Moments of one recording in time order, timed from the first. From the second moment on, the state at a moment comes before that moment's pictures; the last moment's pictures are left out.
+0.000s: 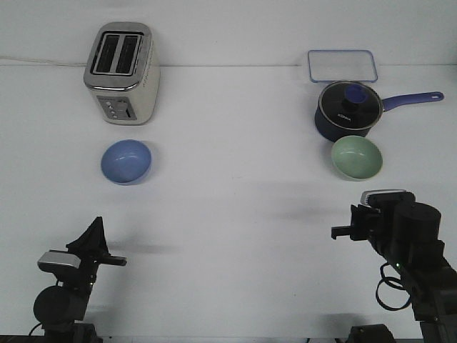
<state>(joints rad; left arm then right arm) -0.04 0.01 0.03 0.17 0.06 -0.09 0.07 0.78 0.98 -0.86 -0.10 0.08</state>
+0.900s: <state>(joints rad) -0.04 0.01 0.03 0.17 0.06 -0.09 -0.18 1.30 1.34 -0.85 -0.16 -0.06</state>
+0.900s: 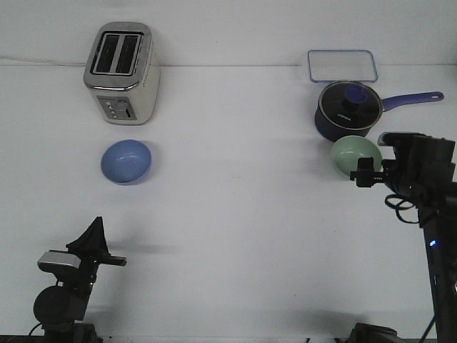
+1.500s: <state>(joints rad) -0.04 0.01 0.03 0.17 0.06 -0.09 -0.29 1.76 1.43 -0.64 -0.21 -0.16</state>
